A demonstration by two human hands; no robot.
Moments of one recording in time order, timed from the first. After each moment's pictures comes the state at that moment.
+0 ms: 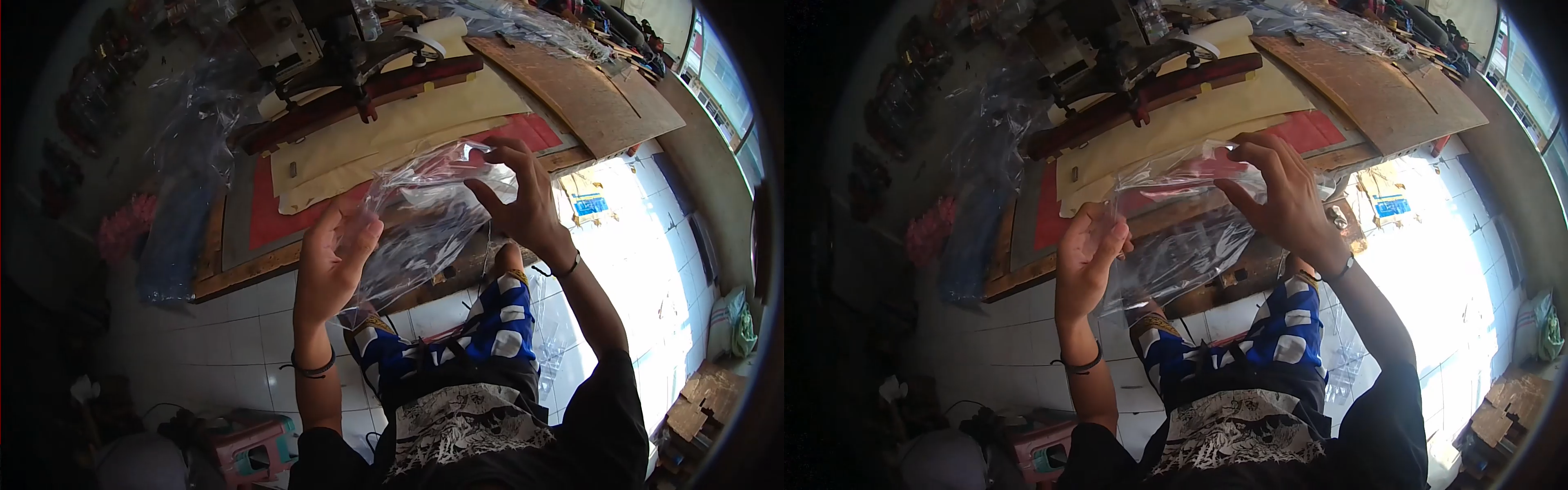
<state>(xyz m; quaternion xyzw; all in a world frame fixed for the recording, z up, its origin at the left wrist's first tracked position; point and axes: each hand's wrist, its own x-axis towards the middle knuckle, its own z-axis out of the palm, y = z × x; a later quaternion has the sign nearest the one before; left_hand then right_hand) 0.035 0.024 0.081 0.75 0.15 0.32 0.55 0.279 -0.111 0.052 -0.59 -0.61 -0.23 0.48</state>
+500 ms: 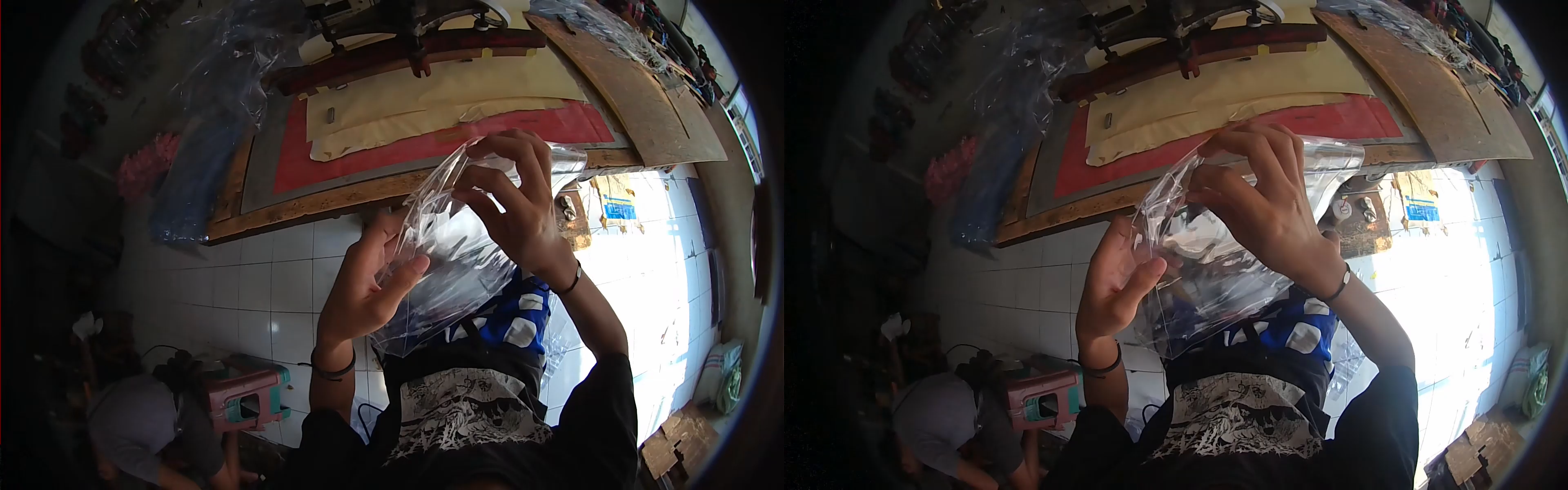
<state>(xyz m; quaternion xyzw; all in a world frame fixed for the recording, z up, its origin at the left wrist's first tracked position) 0.000 -0.017 0.054 0.69 0.08 0.30 0.66 0.212 -0.087 0.068 -0.52 -0.68 -0.25 0.46</state>
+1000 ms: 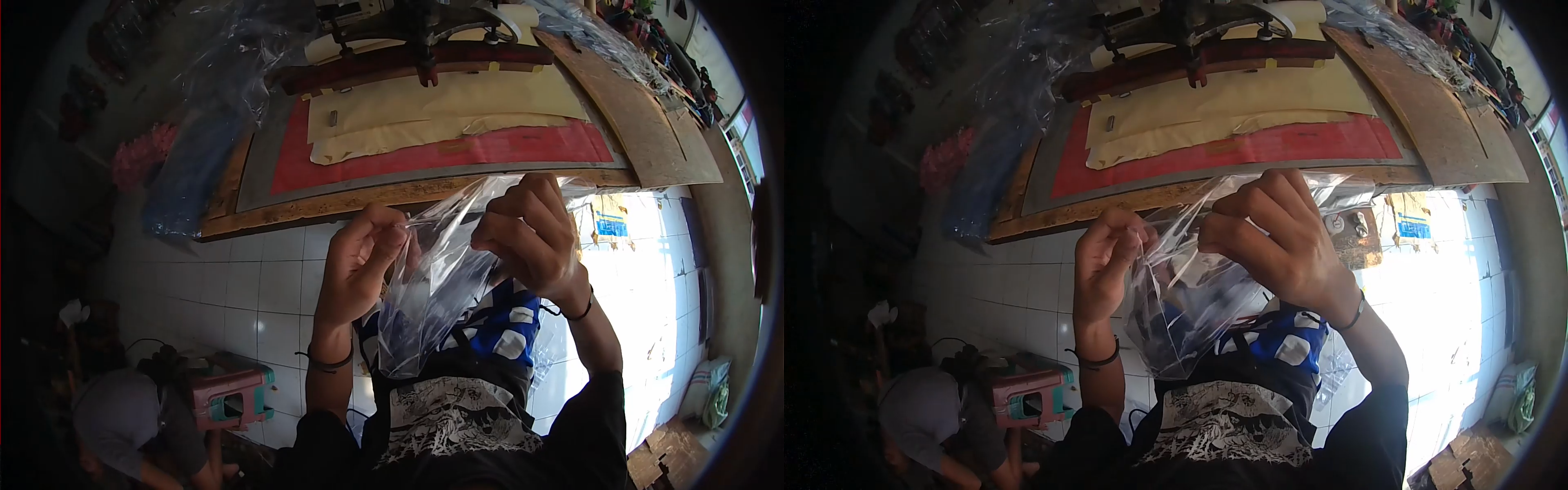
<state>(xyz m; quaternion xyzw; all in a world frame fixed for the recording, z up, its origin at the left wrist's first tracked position) 0.009 0.002 0.053 0.69 0.08 0.39 0.60 0.218 -0.110 0.086 -0.46 -0.76 -0.21 0.41</state>
